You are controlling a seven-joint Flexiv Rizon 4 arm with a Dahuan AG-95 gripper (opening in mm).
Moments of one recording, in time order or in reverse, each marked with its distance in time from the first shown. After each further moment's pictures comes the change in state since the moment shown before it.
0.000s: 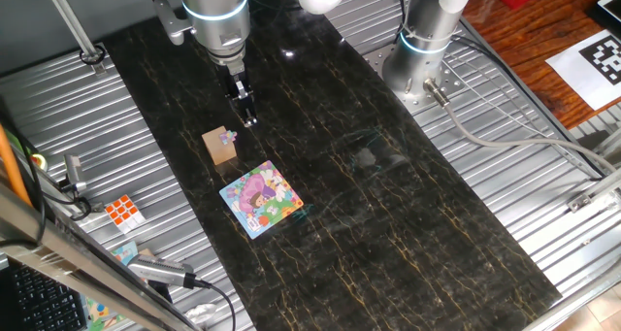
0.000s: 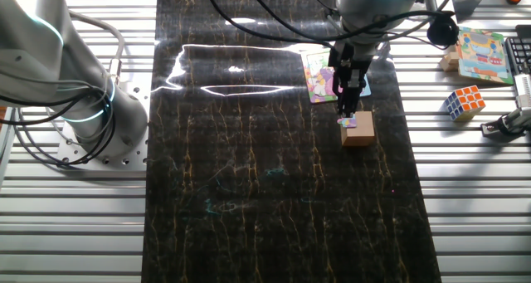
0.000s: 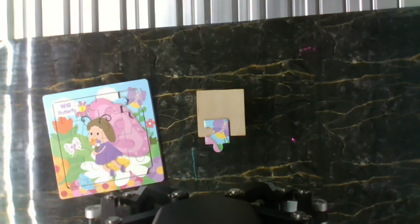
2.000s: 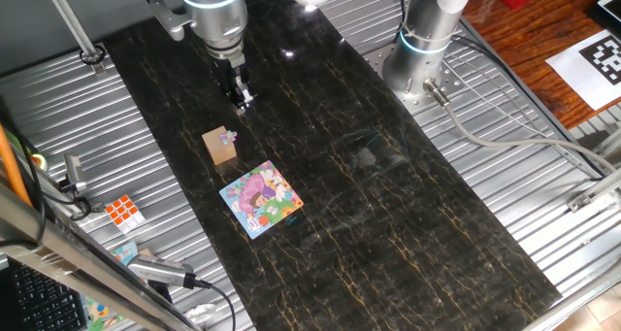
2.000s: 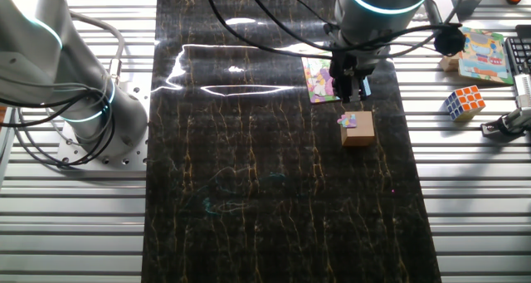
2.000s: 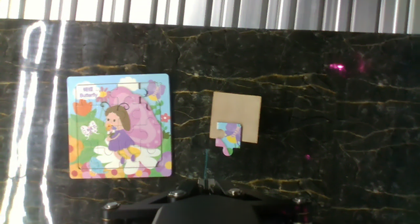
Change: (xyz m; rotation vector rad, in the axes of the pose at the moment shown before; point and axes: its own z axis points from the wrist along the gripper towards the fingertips) arm -0.001 0.000 -0.001 -0.069 -0.018 -0.146
